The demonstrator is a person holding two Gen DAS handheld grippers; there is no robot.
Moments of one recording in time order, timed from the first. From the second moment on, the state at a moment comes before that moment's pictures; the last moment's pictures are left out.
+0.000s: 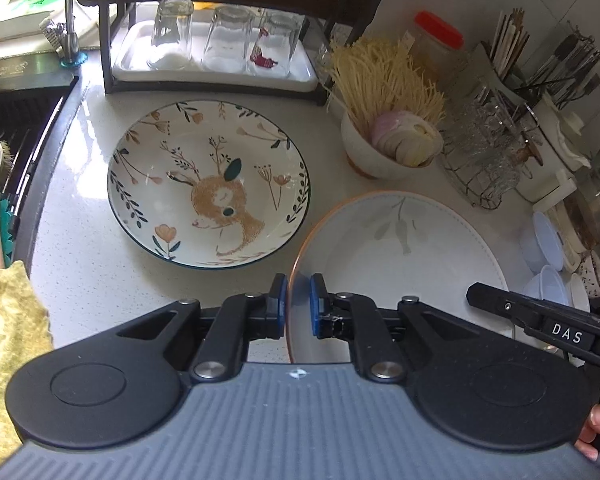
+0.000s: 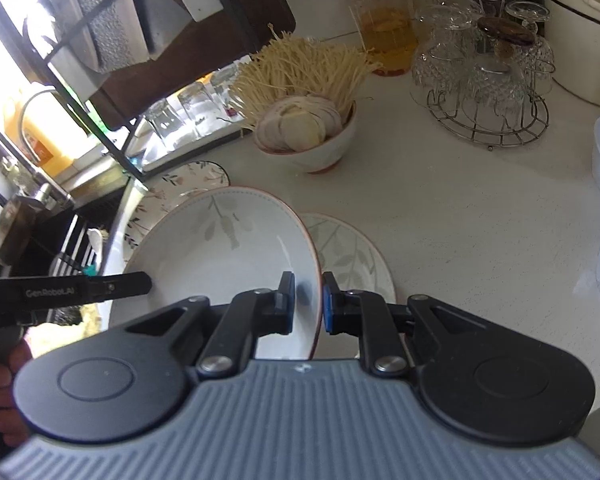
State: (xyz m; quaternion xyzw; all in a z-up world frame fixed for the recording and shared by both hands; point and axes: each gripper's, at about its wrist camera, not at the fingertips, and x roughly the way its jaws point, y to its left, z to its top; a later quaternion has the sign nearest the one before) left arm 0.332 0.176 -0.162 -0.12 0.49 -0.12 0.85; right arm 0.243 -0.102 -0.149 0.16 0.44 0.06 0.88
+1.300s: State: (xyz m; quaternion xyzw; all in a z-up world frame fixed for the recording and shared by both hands) left arm 0.355 0.136 -0.183 -0.09 0.52 -0.08 0.84; right arm 0.257 -0.135 -0.186 0.19 0.46 0.06 0.86
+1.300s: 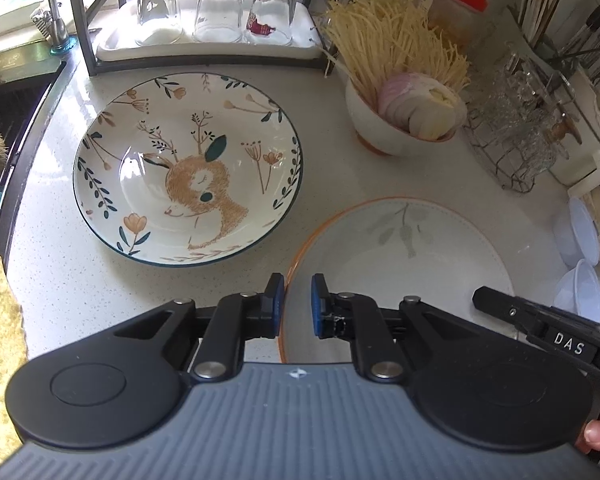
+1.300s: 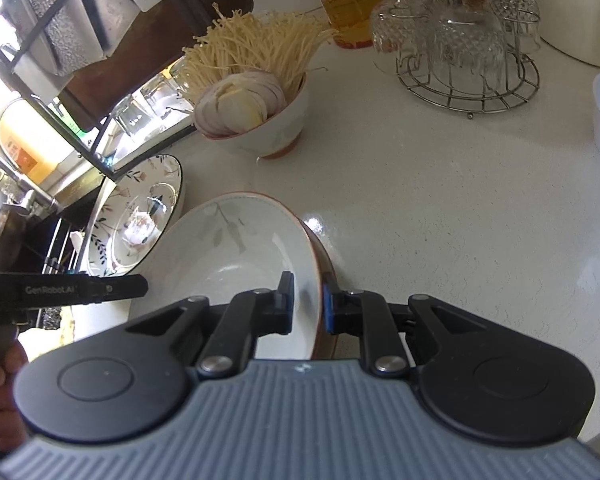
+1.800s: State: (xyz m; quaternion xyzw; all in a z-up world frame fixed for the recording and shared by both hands) left arm 0.335 0.135 -0.170 -0.10 0.51 -0.09 0.85; right arm 0.245 -0.143 -0.162 0.20 0.45 0.04 0.87
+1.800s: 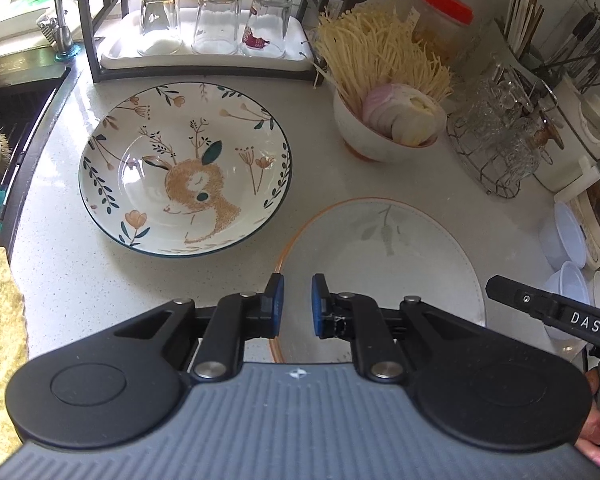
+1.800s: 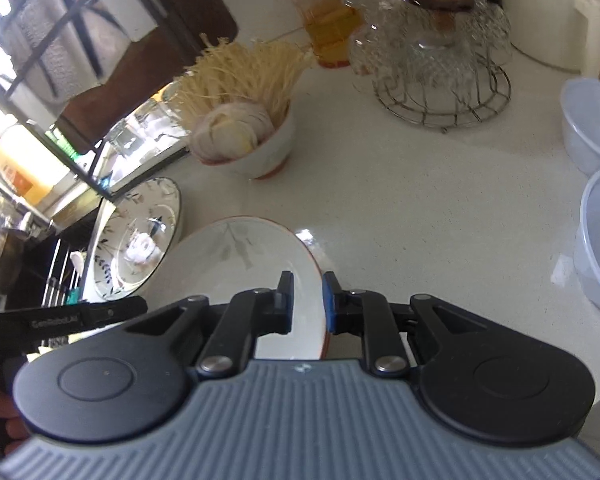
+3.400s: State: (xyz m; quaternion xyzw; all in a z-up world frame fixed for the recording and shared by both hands) left arm 0.144 0.195 -0.041 -0.09 0.40 -0.14 0.90; right arm 0.097 -0.039 -0.048 0.15 0.35 0.11 0.92
